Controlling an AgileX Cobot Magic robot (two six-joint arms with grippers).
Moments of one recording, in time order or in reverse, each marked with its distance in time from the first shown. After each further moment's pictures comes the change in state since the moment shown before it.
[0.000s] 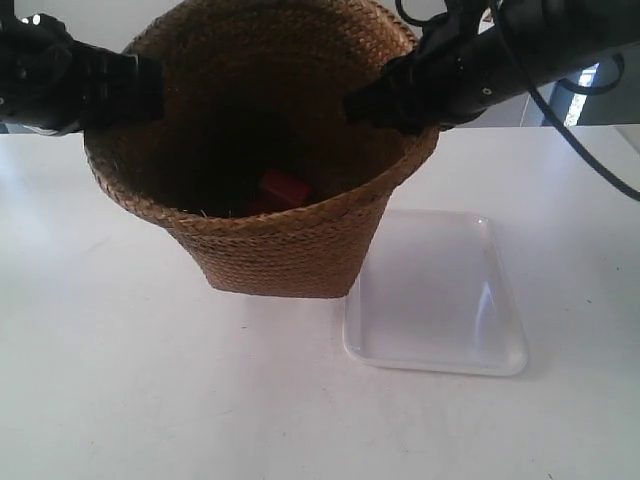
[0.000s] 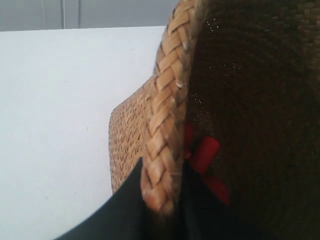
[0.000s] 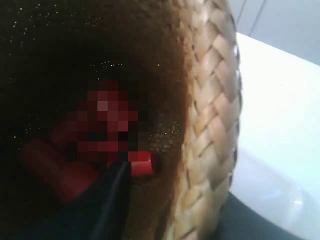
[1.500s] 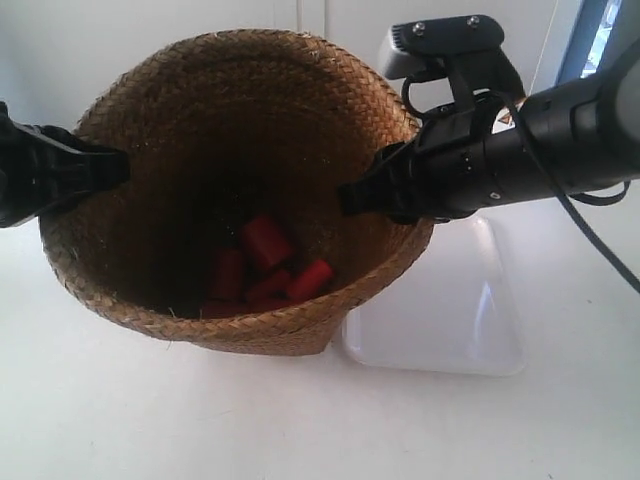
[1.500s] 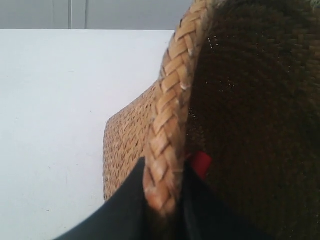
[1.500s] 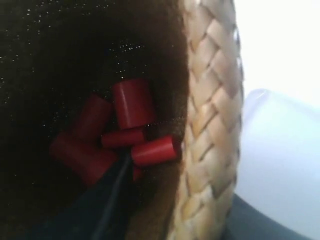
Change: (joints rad) left arm -0.080 -0.259 0.332 0.012 -0.209 -0.034; right arm 0.074 -0.148 0.299 0.205 -0.140 -0.080
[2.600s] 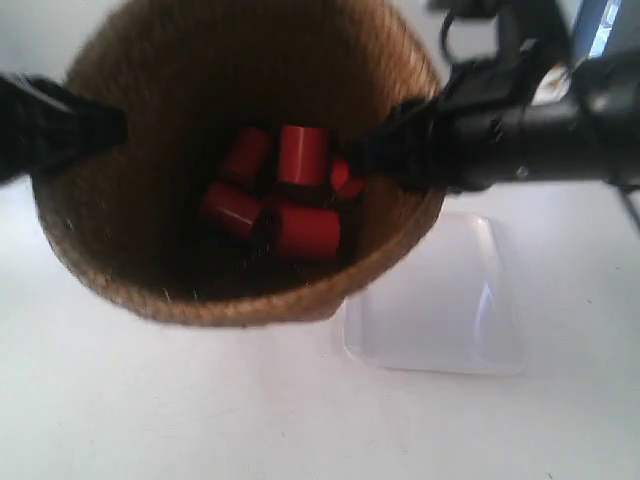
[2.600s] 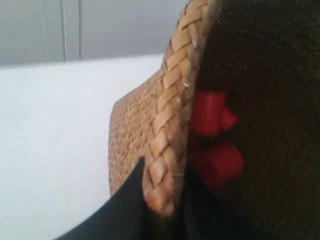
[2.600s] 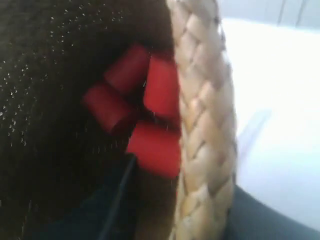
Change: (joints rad) left arm 0.000 -0.001 -0.084 0.045 0.077 0.010; right arm 0.031 -0.089 0.026 0.009 -0.059 0.063
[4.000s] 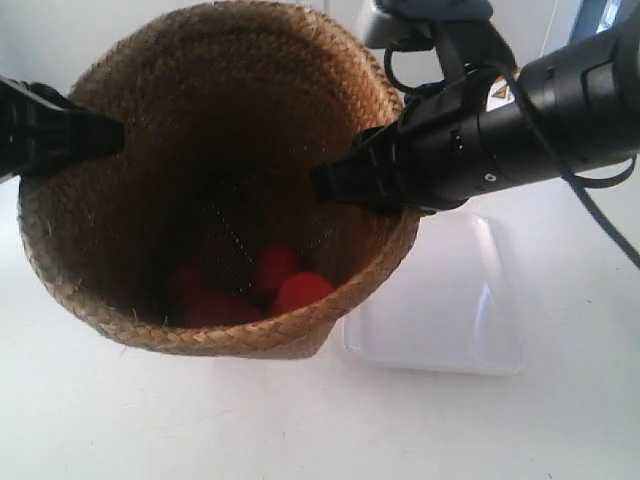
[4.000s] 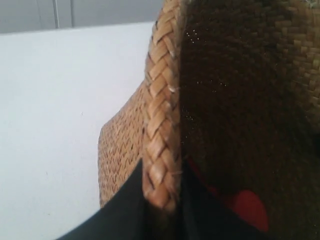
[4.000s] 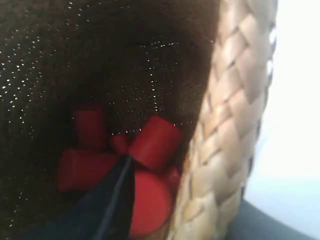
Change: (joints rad) left arm -0.014 -0.012 -0.059 0.100 0.111 -0.110; right arm 0.053 0.050 -0.098 -0.031 0.180 0.054
